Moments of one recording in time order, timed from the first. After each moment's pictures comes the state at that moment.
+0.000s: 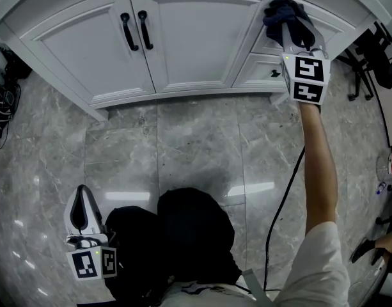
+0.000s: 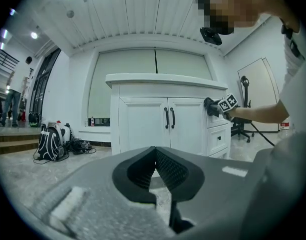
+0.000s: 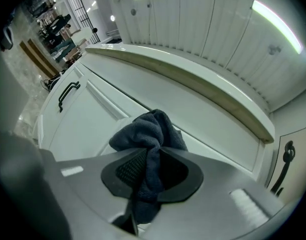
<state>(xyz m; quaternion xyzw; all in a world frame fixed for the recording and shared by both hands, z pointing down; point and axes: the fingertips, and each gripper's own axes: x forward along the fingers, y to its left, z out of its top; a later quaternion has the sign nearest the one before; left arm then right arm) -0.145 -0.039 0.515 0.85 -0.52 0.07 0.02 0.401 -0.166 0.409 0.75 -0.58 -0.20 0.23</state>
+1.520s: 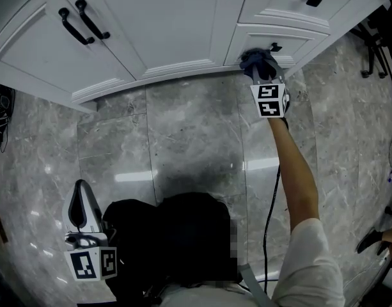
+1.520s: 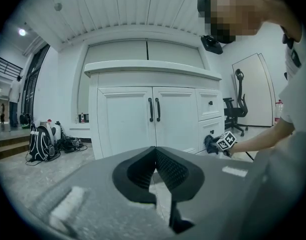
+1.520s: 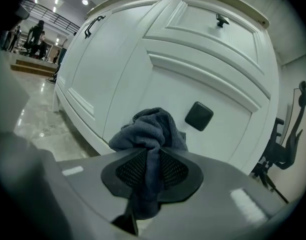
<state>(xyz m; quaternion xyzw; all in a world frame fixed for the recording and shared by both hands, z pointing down) -0.064 -0.052 0.538 0.86 -0.49 0.12 0.03 0.461 -0.139 0.755 0.73 -0.62 0.03 0.29</state>
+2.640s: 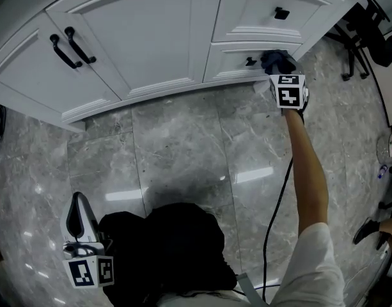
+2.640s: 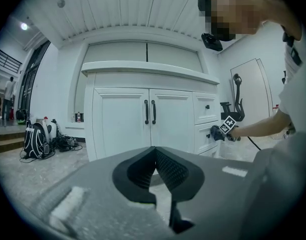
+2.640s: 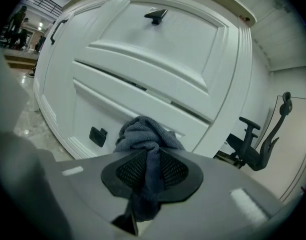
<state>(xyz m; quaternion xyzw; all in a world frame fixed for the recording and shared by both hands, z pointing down) -0.049 -0.050 0.535 0.87 -0.48 0.10 0.04 0.580 -0.105 0.657 0.78 -0.53 0.05 0.33</state>
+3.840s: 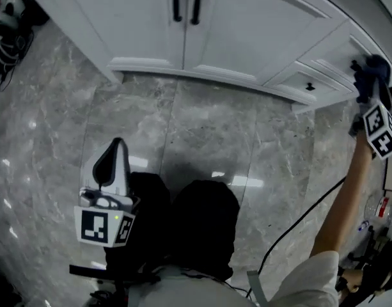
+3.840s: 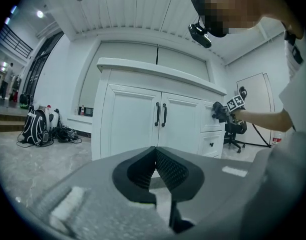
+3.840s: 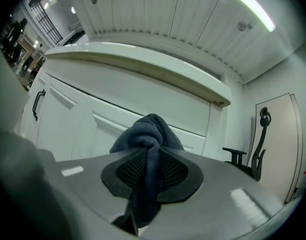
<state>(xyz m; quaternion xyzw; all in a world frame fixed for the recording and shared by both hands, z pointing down) -0.072 -0.062 0.535 0.87 -0.49 0.06 0.08 0.534 -0.108 0.411 0.83 -0.54 -0.06 0.17</state>
